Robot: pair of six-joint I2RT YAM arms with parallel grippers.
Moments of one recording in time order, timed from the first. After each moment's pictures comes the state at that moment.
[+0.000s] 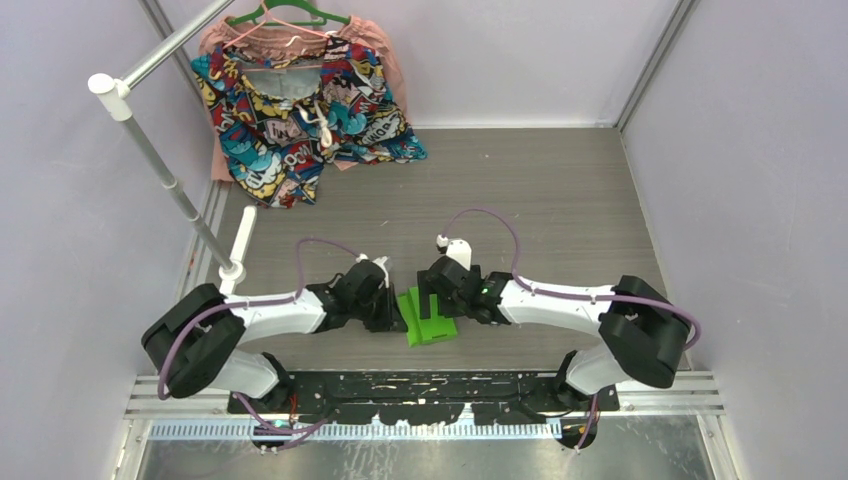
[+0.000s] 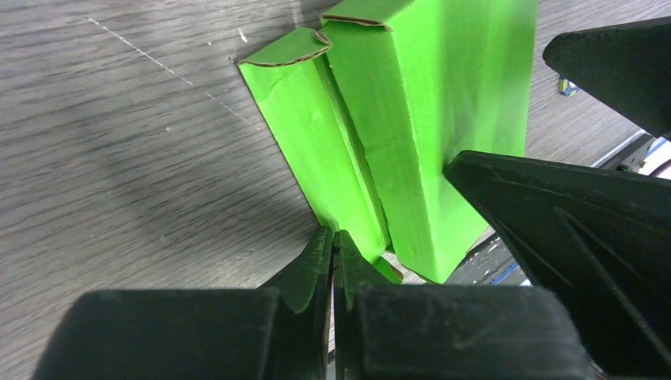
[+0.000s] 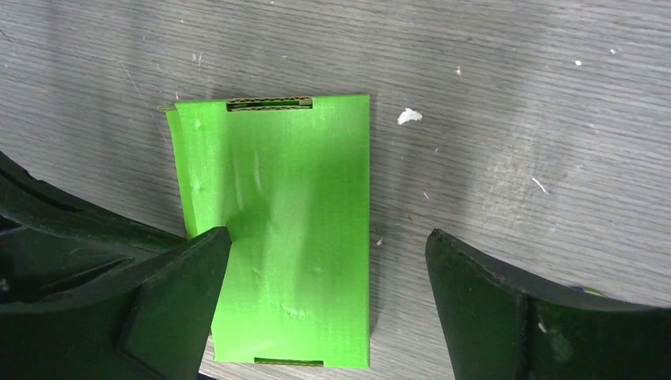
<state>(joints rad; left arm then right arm) -0.84 1.39 0.50 -0.01 0.20 -0.89 1.00 1.43 0.74 -0.28 0.28 0.77</state>
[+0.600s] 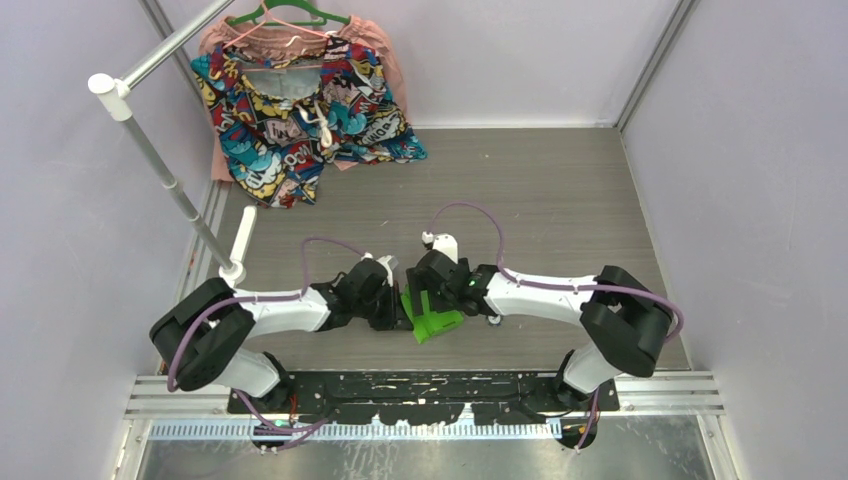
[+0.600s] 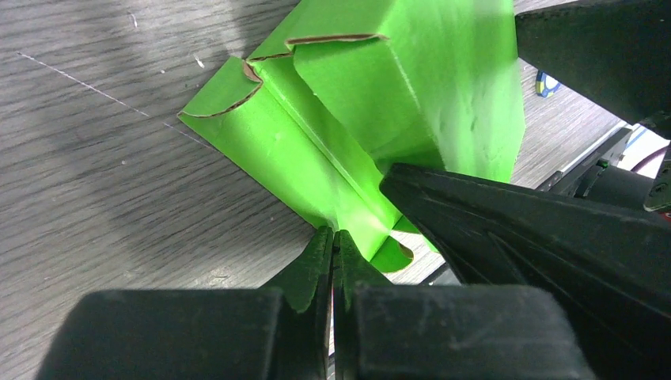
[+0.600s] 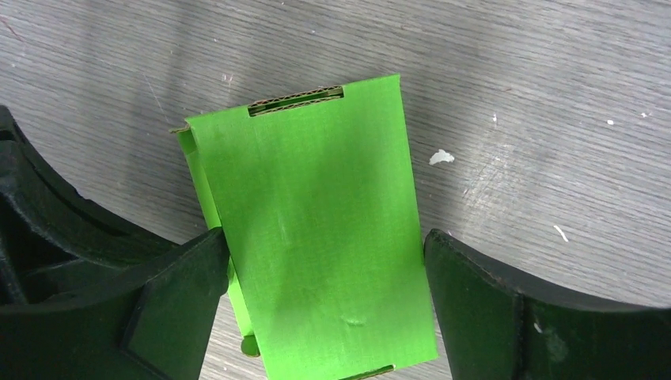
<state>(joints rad) -0.84 1.44 0.51 0.07 0.24 -0.89 1.00 1.52 0.83 -0.28 0.26 0.68</state>
